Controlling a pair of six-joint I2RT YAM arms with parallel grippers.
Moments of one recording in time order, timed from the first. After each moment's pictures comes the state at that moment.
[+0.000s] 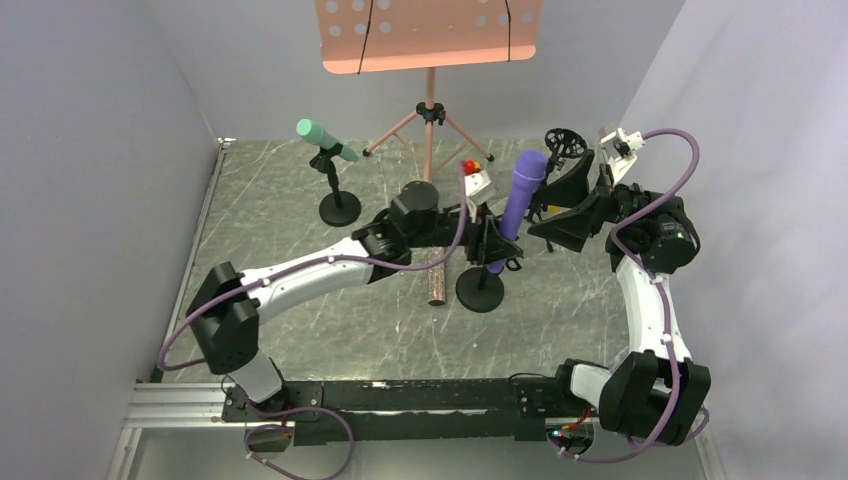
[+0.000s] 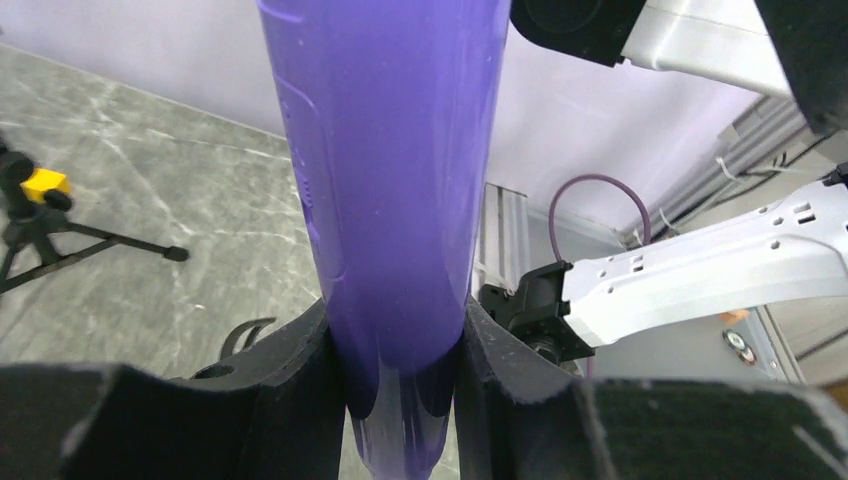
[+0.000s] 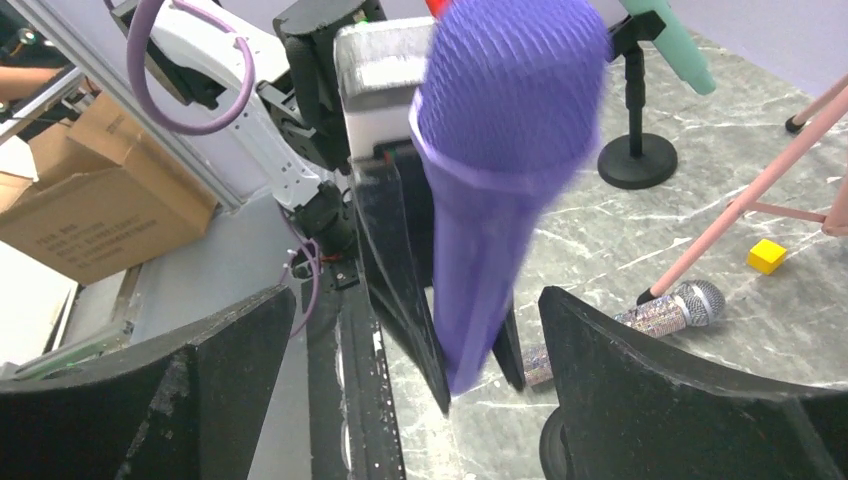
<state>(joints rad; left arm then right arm) -0.97 1.65 1.35 0.28 0.54 -0.33 -0.23 1.15 0.95 1.50 -1.58 1.65</state>
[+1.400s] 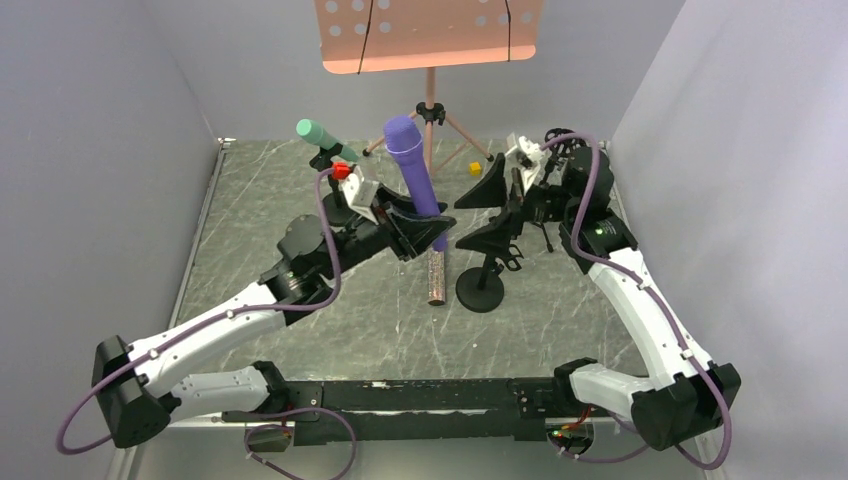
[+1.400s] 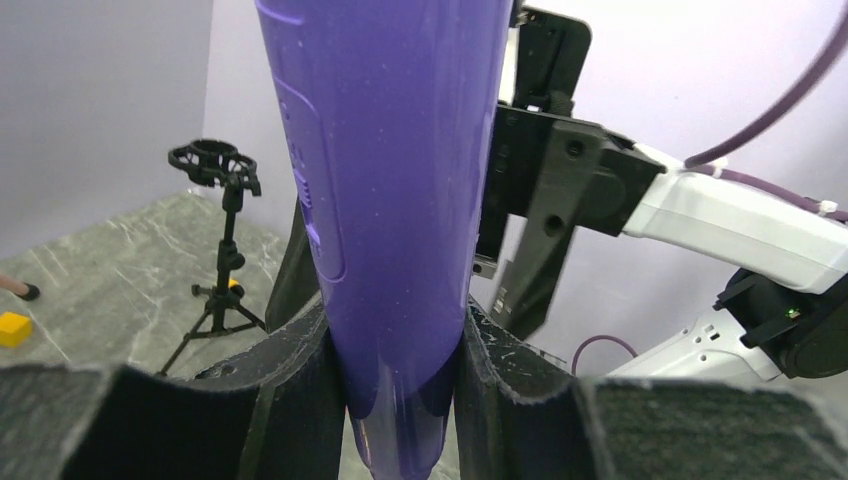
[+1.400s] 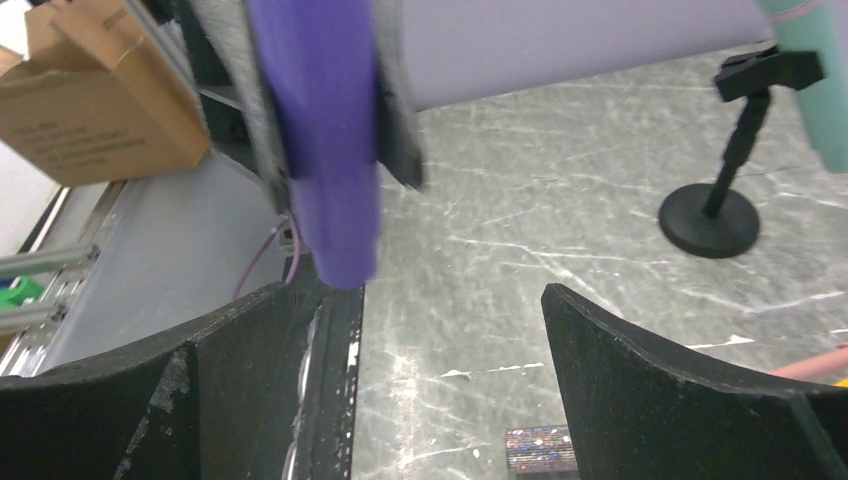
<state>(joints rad) -0.91 1.06 0.94 0.49 0.20 -0.41 0.29 1.13 1.14 -0.05 -1.24 0.16</state>
